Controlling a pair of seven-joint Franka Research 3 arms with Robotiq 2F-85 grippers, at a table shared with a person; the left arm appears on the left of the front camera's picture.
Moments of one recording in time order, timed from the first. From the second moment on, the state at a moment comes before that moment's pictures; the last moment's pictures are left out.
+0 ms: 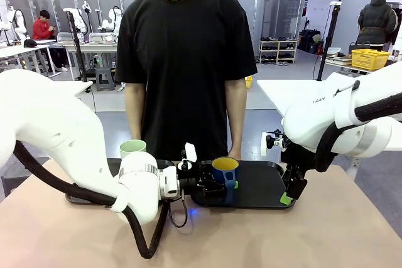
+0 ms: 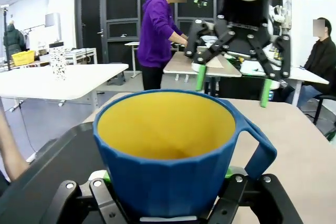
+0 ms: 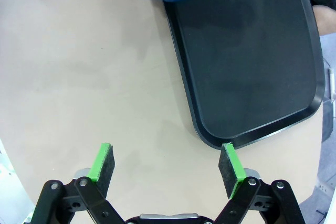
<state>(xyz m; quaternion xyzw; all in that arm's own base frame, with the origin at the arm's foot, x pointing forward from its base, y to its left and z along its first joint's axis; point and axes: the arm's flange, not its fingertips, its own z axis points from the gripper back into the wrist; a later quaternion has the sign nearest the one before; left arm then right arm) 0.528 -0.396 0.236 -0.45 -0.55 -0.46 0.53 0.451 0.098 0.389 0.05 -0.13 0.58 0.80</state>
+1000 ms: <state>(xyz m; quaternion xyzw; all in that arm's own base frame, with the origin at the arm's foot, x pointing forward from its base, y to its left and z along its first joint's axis) 0.543 -0.422 0.201 -0.40 -0.57 -0.45 0.56 0.451 0.099 0.389 0.05 -0.13 0.58 0.80</state>
